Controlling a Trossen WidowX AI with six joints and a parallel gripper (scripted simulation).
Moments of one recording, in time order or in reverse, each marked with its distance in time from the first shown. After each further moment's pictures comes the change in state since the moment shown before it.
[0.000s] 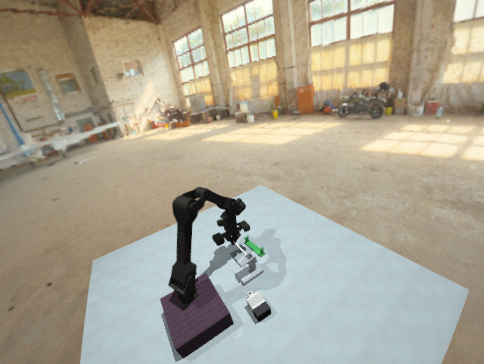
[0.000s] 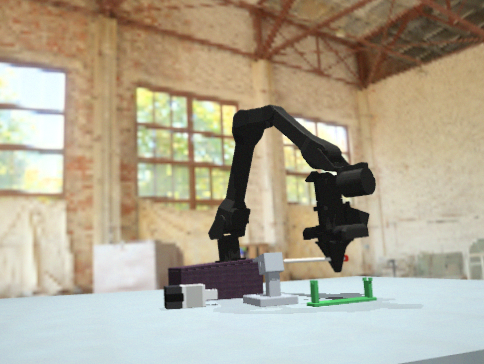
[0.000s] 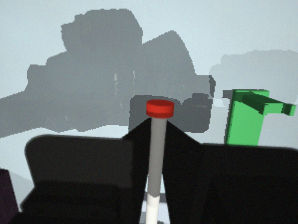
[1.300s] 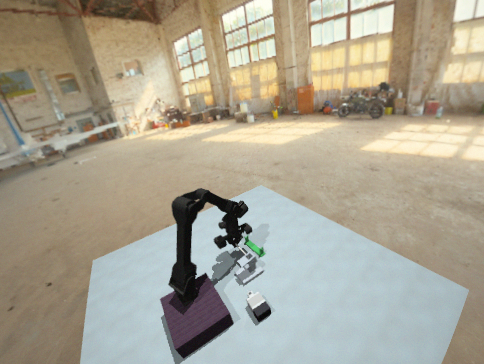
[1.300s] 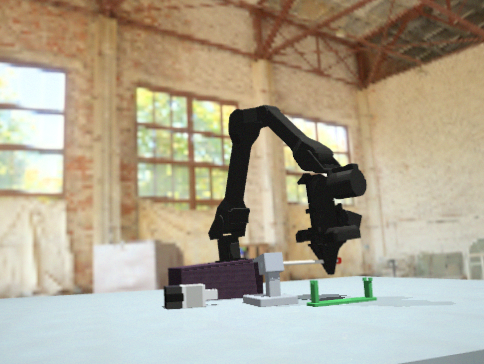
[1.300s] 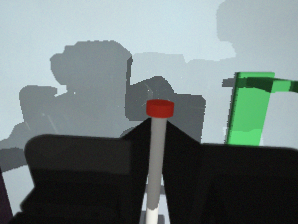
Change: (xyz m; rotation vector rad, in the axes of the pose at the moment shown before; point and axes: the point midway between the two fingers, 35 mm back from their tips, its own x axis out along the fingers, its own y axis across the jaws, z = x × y) arm 0.003 0.000 -0.018 -0.001 -0.007 -0.016
